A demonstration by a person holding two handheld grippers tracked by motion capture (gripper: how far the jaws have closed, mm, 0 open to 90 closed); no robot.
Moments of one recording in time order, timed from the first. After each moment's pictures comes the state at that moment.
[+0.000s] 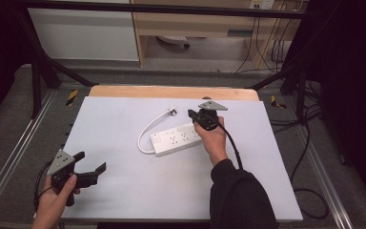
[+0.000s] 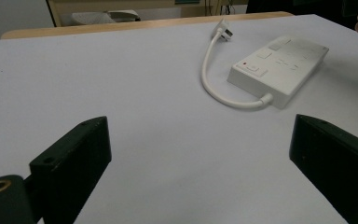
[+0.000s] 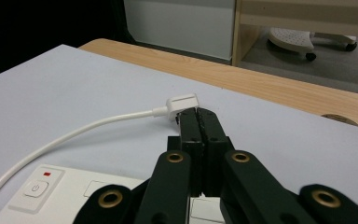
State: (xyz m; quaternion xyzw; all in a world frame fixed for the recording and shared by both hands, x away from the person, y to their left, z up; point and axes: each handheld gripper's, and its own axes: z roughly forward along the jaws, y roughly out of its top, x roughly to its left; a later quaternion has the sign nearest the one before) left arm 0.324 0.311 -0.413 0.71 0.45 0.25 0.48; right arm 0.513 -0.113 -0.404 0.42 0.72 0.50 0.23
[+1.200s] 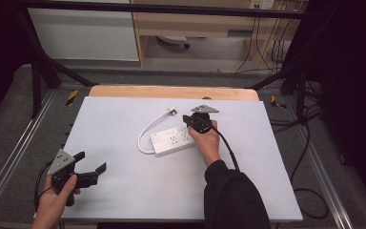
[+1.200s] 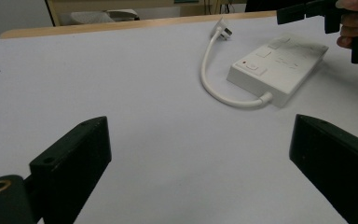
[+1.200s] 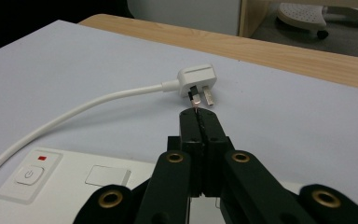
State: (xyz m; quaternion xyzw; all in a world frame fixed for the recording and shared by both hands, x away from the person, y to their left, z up) left arm 0.325 0.310 -0.413 0.71 0.45 0.25 0.48; right arm 0.518 -0.094 -0.428 0.44 0.73 0.48 0.21
